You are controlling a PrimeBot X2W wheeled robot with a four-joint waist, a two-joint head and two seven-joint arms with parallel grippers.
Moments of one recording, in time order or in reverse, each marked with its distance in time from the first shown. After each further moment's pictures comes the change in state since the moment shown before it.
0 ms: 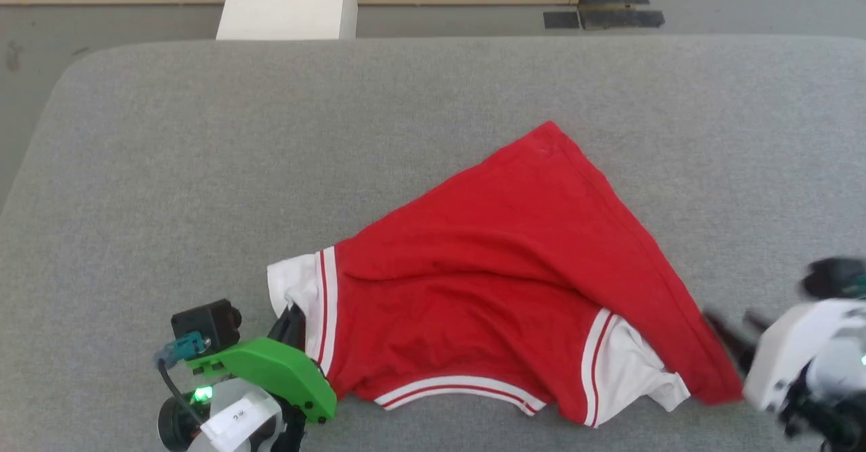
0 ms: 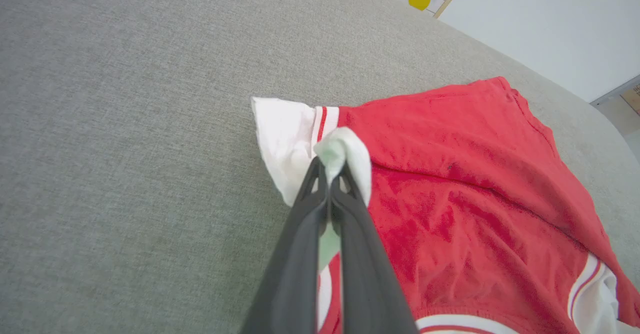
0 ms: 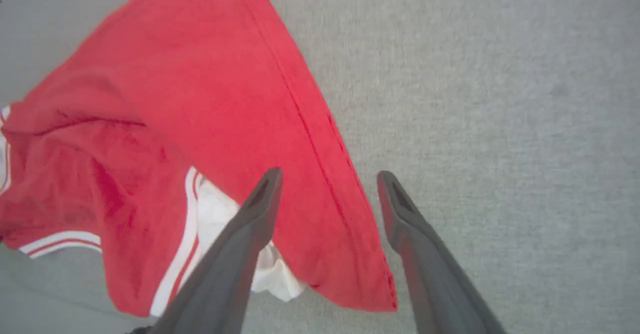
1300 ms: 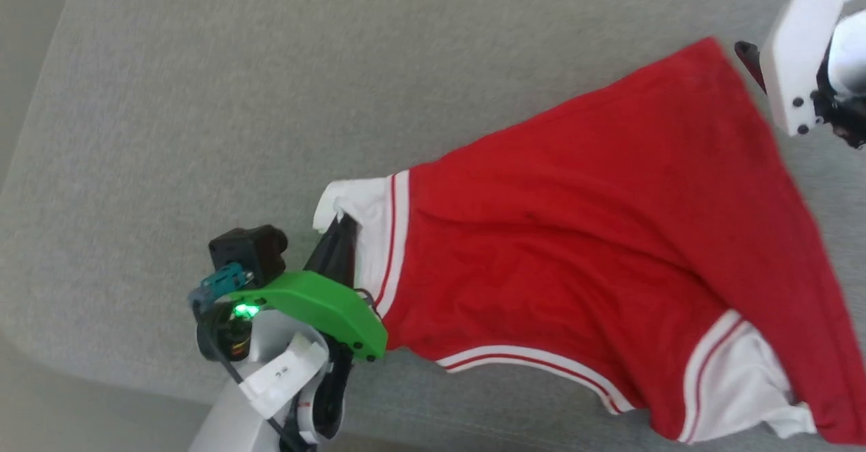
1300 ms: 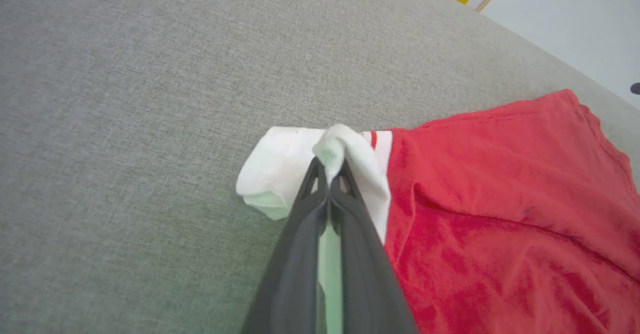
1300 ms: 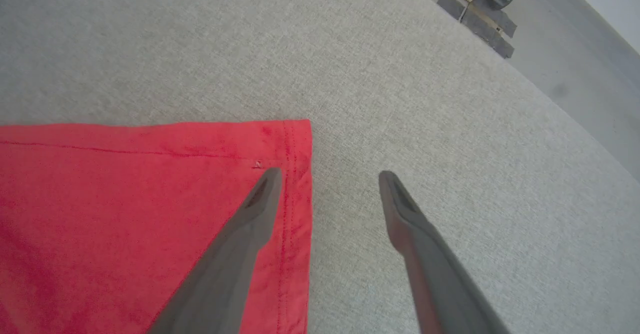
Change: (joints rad) left arm -0.157 -0.033 -0.098 -0.104 0.056 0.007 -0.011; right arm -0.852 -0.249 0.433 0.273 -0.128 0.000 0.204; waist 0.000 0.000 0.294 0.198
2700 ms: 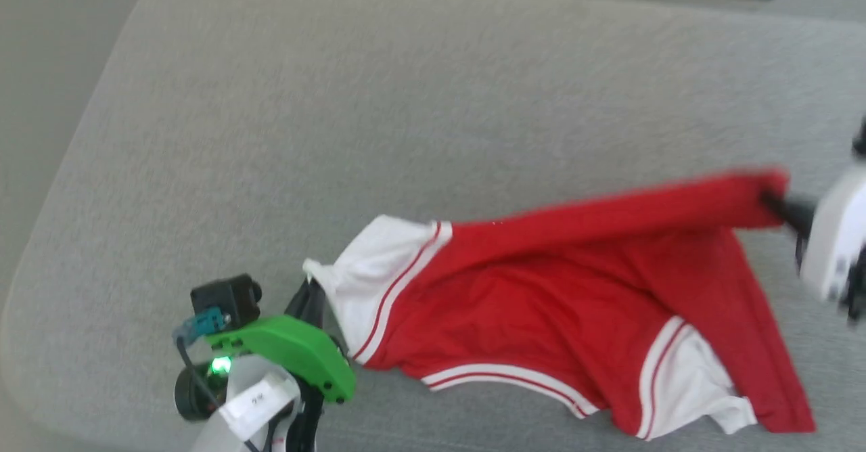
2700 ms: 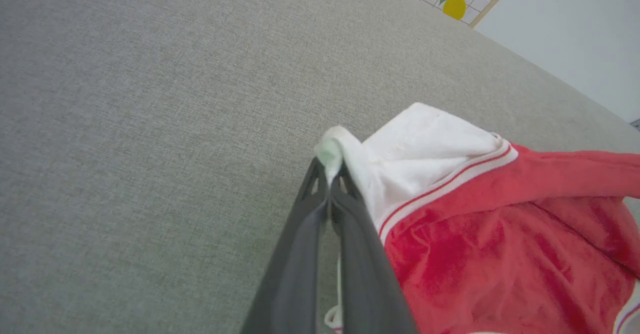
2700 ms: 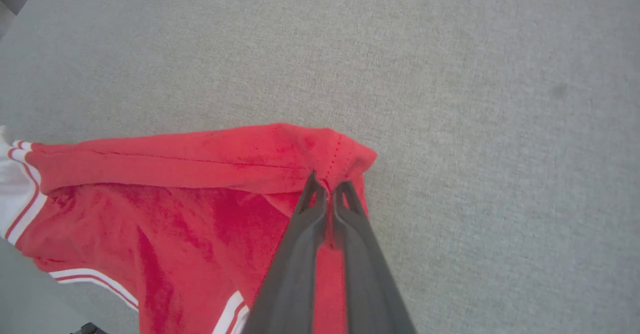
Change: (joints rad) left arm 0.086 0.040 0.036 0.098 -0.056 0.002 -0.008; right arm 0.524 0.030 -0.336 -0.258 0.267 0.000 -0.064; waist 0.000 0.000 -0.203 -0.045
